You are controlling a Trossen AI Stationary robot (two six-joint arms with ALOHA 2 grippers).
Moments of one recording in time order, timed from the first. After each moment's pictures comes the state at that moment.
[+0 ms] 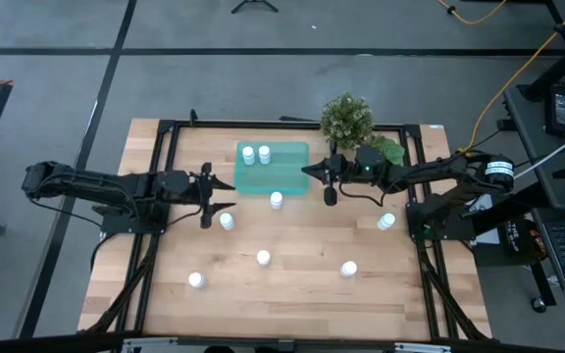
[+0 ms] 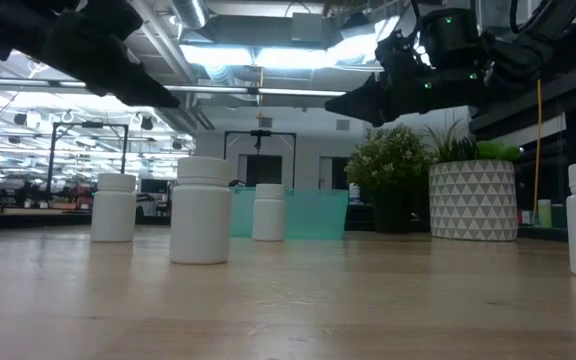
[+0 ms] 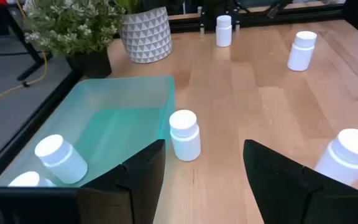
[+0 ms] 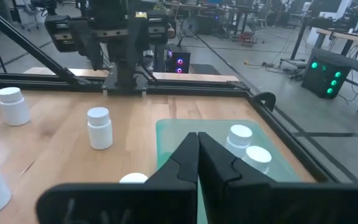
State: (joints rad) left arm -0.01 0.70 0.35 -0.01 -0.17 0.04; right arm -0.30 1.45 0.53 0.83 -0.19 -0.11
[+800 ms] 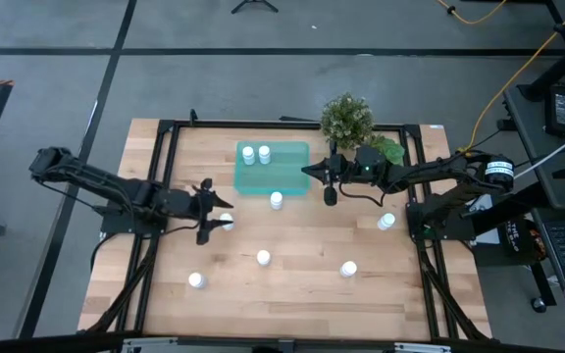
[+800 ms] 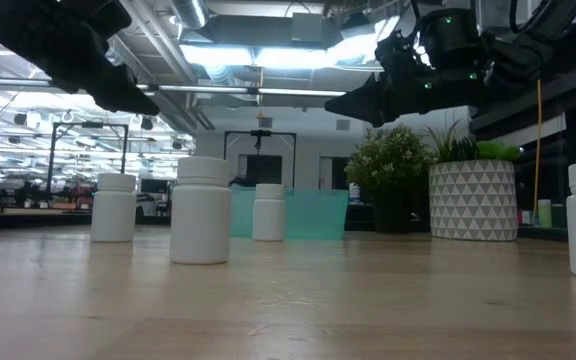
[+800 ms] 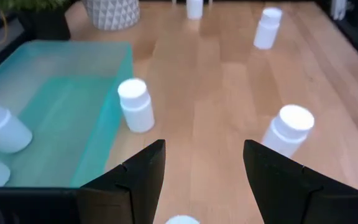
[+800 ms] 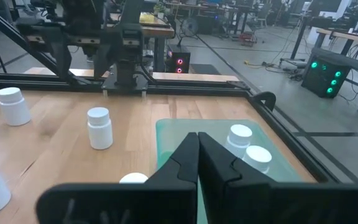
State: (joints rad) left arm -0.25 0.77 0.38 -0.12 -0.30 -0.18; right arm -0.30 1.46 0.53 0.83 -0.19 -0.11
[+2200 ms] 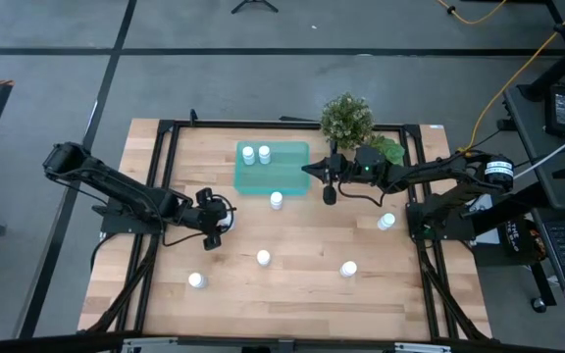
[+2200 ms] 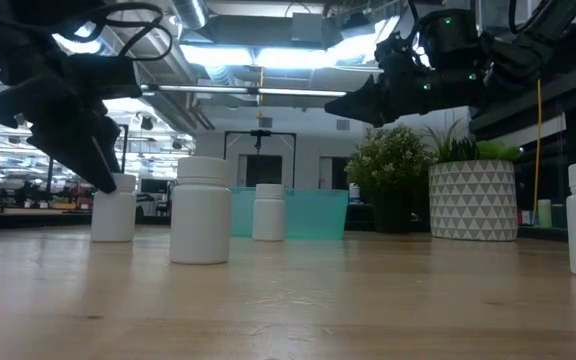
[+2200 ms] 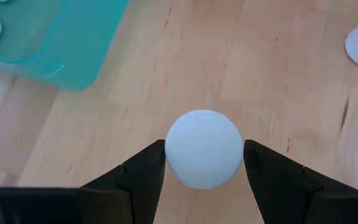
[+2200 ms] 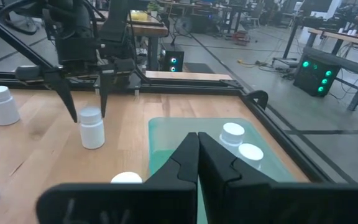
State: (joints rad) left arm -0.29 1.12 0.49 -0.40 -0.36 -0.49; right arm -0.30 1.46 0.53 0.83 -0.16 -0.12
